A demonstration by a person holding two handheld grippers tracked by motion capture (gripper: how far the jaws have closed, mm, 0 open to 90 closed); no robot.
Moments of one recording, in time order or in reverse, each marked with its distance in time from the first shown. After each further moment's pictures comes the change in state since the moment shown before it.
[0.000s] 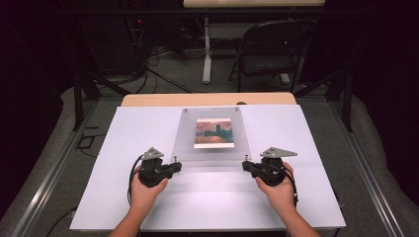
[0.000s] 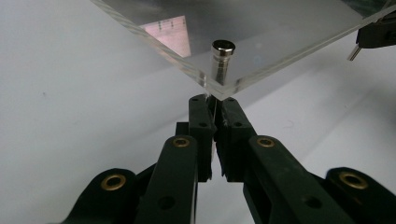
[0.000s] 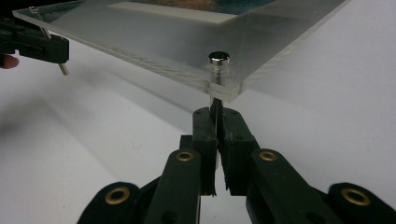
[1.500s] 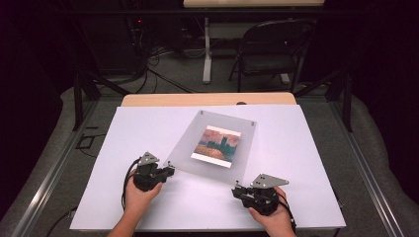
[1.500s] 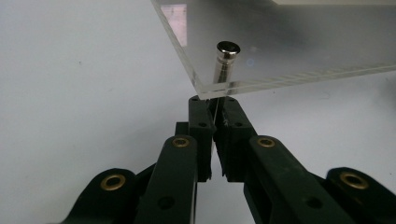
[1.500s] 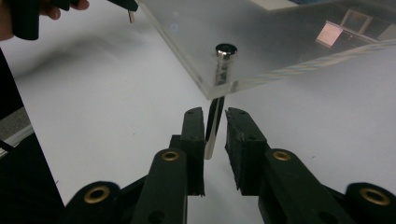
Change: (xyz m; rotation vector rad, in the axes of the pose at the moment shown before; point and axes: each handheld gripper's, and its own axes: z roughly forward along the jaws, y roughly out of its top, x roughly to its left) left arm 0.010 -0.021 -0.006 0.037 0.068 0.038; right arm 0.050 -0.053 -0.010 0.012 0.102 -0.115
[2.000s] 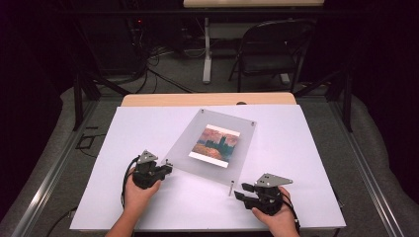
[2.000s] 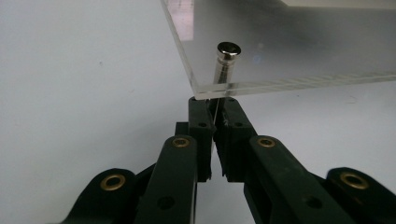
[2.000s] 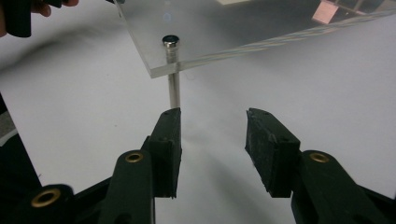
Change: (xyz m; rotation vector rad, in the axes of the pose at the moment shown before) left arm 0.012 0.000 0.006 -0.005 0.035 -0.008; right arm -0.008 -0.003 -0.005 0.029 -0.028 0.025
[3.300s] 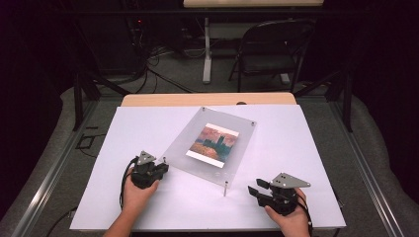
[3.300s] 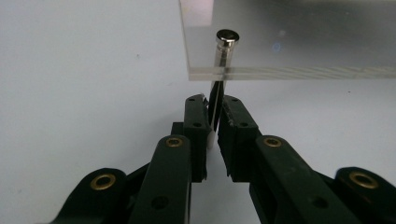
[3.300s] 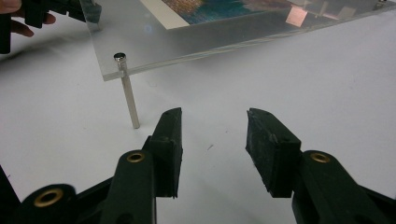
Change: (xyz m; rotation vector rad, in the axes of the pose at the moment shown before) left arm 0.011 -0.008 0.008 -0.017 0.097 0.012; right arm -0.017 -0.003 -0.031 -0.070 -0.114 -0.001
